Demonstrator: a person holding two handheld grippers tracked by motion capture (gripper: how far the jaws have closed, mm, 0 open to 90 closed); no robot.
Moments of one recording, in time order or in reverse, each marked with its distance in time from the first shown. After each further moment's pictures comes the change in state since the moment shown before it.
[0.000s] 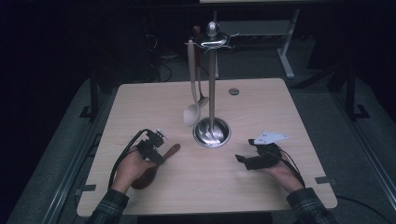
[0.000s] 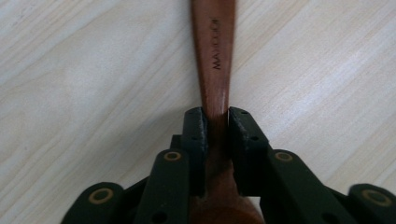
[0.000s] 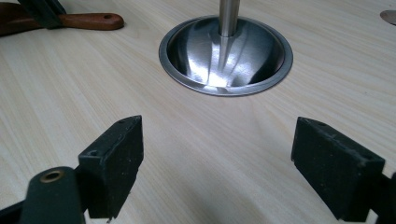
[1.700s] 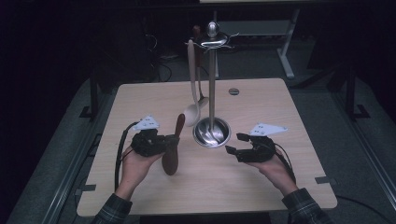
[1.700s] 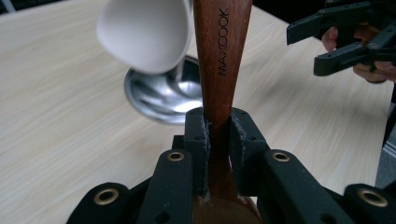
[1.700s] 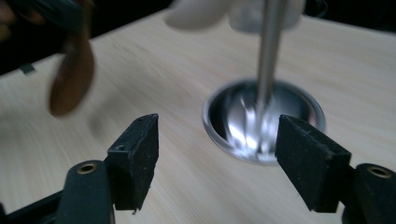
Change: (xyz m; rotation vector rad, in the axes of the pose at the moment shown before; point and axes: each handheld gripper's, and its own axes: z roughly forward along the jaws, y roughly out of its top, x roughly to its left) left arm -0.045 -0.002 -0.074 -0.696 -0.150 0.044; right arm 0.030 0.052 -0.014 -0.126 0.083 0.079
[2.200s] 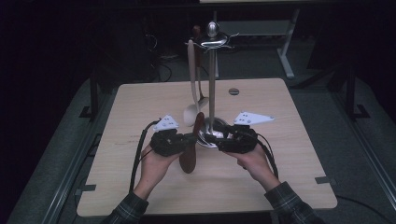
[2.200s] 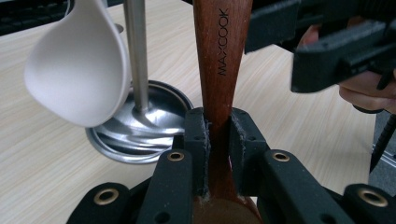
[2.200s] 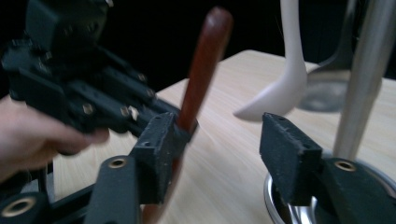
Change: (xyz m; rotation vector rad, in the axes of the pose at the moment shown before) left arm -0.031 0.016 0.030 -0.047 -0.035 0.036; right arm 0.033 0.049 0.021 -0.145 0.145 0.032
